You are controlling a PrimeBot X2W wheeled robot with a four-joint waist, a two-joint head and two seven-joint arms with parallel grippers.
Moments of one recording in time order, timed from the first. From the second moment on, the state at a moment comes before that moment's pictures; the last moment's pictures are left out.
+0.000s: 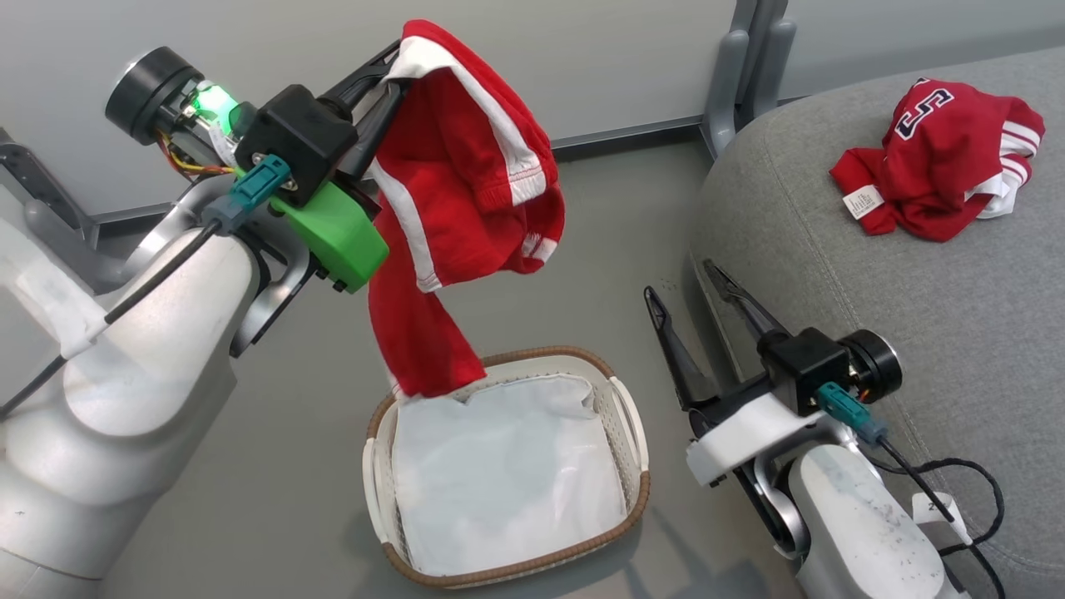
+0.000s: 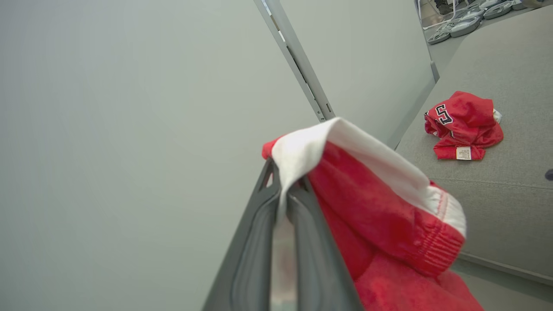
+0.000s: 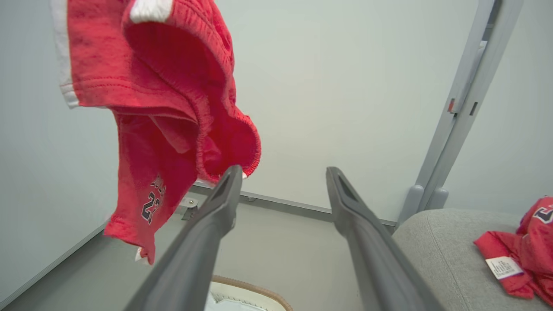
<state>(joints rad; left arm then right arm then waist) -0.93 0.46 -0.78 0.27 -0.38 -0.13 -0.08 -0.33 -0.05 0.29 0.25 0.11 0.13 -0.26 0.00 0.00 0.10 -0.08</state>
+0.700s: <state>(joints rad) -0.93 0.41 -0.83 0.19 -0.39 -0.12 -0.07 -0.59 -0.05 0.52 0.47 0.13 0.13 -0.26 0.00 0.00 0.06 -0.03</state>
